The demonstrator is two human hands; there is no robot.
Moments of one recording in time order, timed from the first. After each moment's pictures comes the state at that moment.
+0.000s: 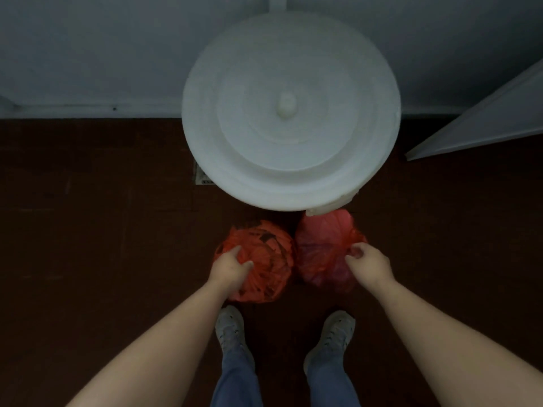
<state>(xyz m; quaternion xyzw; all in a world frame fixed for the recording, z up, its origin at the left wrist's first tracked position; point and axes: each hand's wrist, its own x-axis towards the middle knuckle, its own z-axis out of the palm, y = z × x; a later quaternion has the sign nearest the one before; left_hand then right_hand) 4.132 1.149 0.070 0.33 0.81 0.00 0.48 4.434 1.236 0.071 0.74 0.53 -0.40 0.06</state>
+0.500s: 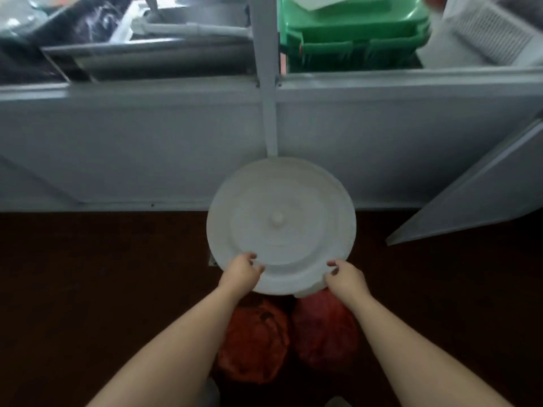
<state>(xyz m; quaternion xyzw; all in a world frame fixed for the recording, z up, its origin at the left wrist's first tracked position) 4.146 1.298 0.285 0.39 0.82 0.08 0.41 4.394 1.346 0.274 0.69 0.59 -0.43 -0.03</state>
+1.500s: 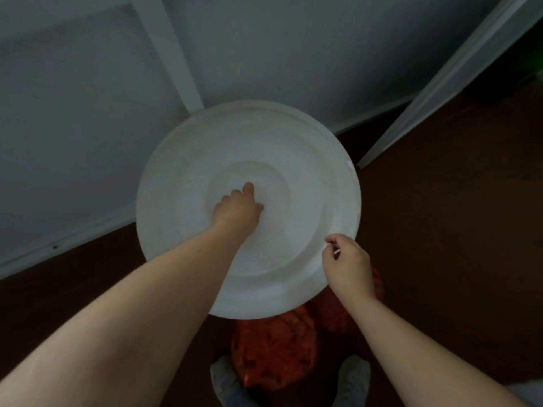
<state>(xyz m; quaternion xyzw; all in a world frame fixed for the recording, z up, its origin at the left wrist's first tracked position) 4.118 1.506 0.114 0.72 0.63 -0.15 0.24 4.310 1.346 0.139 0.82 0.44 -0.29 -0.23</state>
